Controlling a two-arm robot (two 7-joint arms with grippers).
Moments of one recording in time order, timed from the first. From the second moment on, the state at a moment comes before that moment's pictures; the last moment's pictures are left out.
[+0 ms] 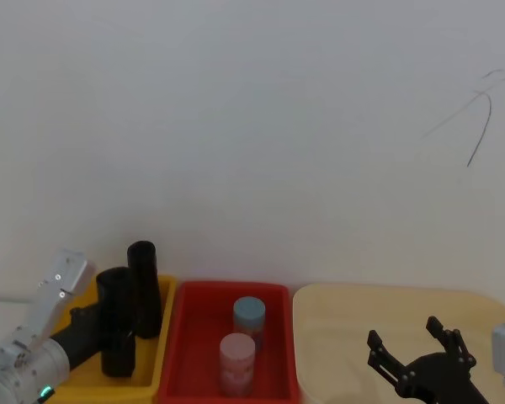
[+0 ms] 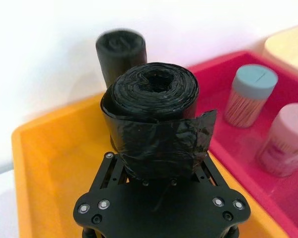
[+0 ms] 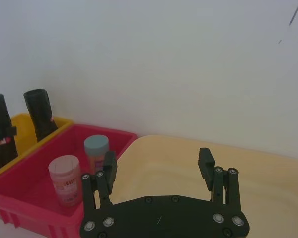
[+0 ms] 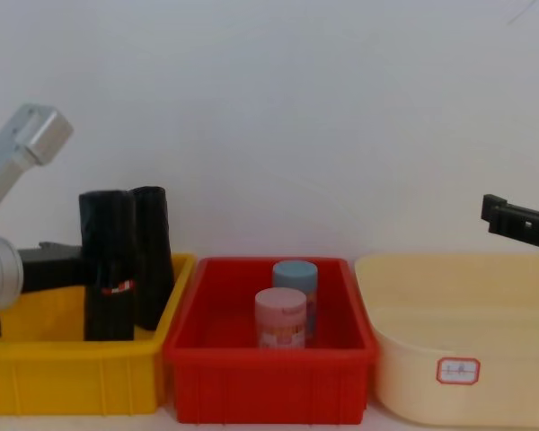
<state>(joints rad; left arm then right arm) -0.50 0.35 0.37 -1.17 -0.33 0.14 -0.34 -0.01 0.34 -0.23 -1.77 0.29 0.03 0.07</state>
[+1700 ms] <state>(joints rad) -0.52 0.31 0.34 -1.49 -0.57 0.31 -0.47 0.00 0.35 -0.23 -1.77 0.29 0.06 0.10</state>
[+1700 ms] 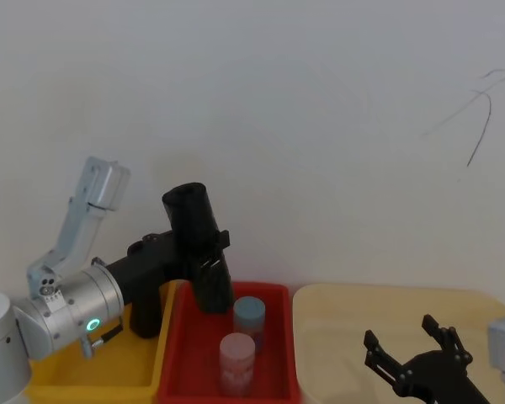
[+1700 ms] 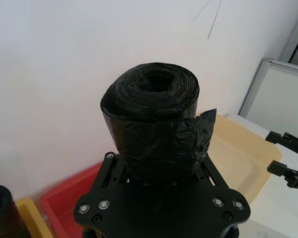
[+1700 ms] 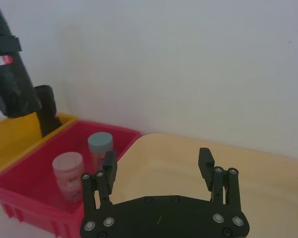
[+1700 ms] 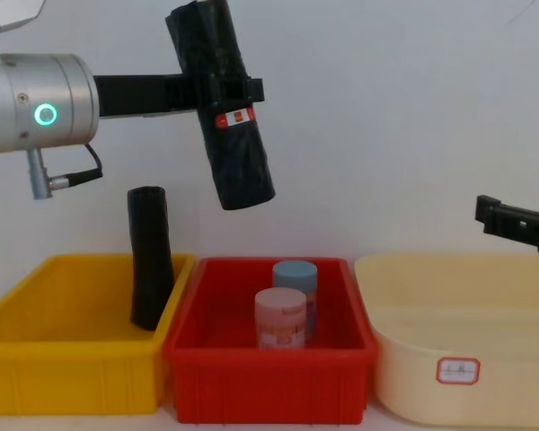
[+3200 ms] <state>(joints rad) -0.53 0.31 0.41 -1.49 -0.62 0.29 -0.57 0.27 0.37 -0.37 -1.73 0.46 0.36 0.40</state>
